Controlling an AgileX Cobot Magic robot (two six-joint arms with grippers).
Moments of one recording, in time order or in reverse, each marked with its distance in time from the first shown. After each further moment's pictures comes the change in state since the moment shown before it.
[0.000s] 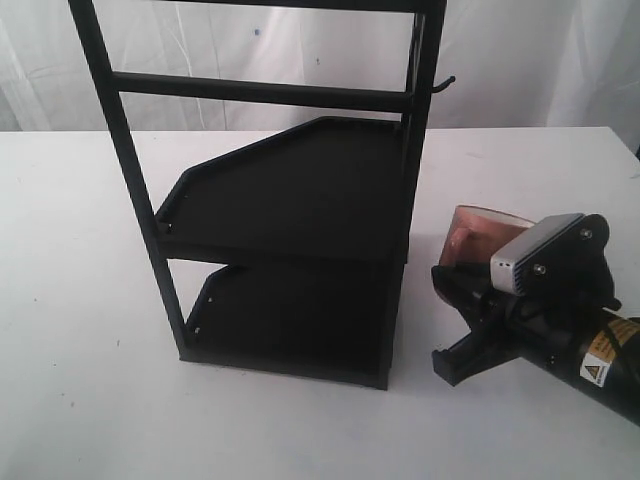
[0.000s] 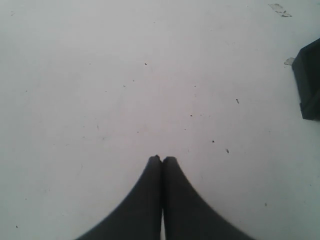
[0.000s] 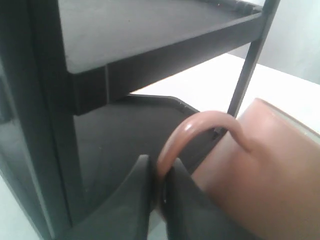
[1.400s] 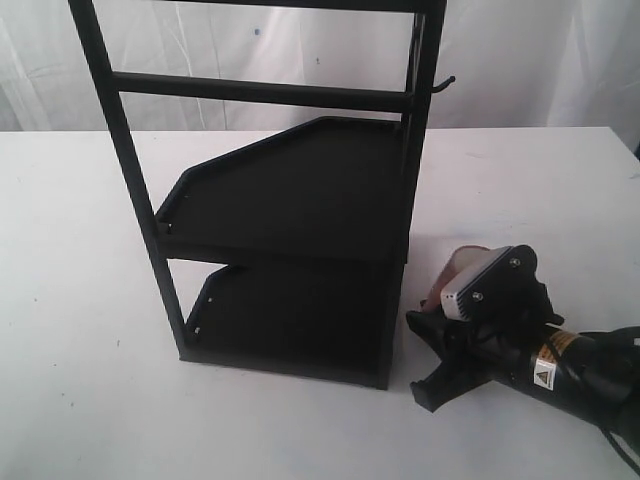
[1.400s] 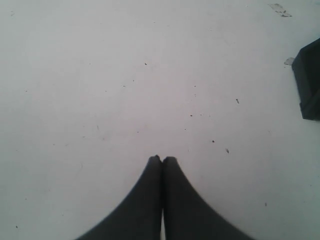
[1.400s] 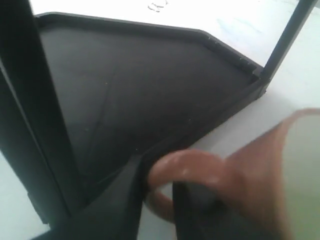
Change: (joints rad) left arm 0.000 0.000 0.000 0.000 0.000 0.000; right arm 0.000 0.279 -0.078 -0.049 -0.016 -0.062
